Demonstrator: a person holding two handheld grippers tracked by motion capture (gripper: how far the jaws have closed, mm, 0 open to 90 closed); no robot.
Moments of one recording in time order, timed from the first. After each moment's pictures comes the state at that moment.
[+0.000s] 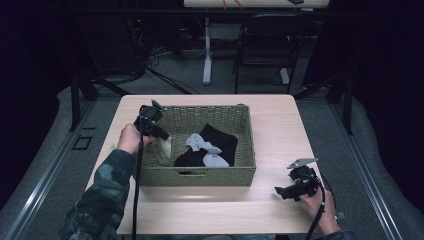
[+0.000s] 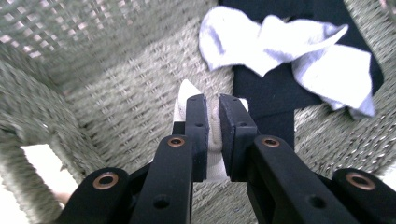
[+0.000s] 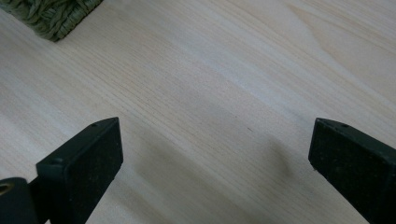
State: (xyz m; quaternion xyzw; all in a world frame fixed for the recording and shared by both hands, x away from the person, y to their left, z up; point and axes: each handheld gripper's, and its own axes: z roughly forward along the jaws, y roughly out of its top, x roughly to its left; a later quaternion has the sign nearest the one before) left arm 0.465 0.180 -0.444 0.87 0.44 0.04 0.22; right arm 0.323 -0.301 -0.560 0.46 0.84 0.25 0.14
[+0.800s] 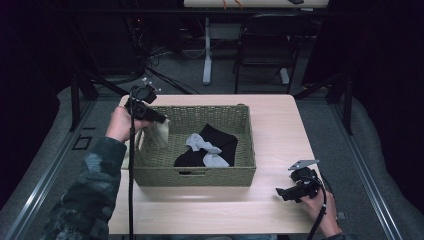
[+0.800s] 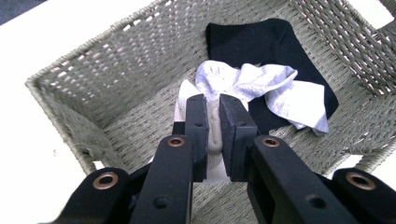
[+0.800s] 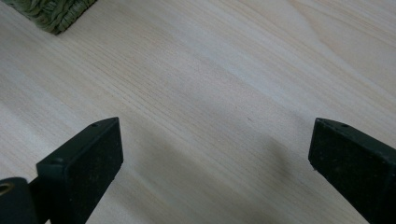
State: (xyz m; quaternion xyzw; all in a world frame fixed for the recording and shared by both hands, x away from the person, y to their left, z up) left arm 0.455 0.182 -0.369 0.87 0.41 0.08 0.26; right arm 0.318 -0.302 -0.560 0.46 0.84 0.25 0.13
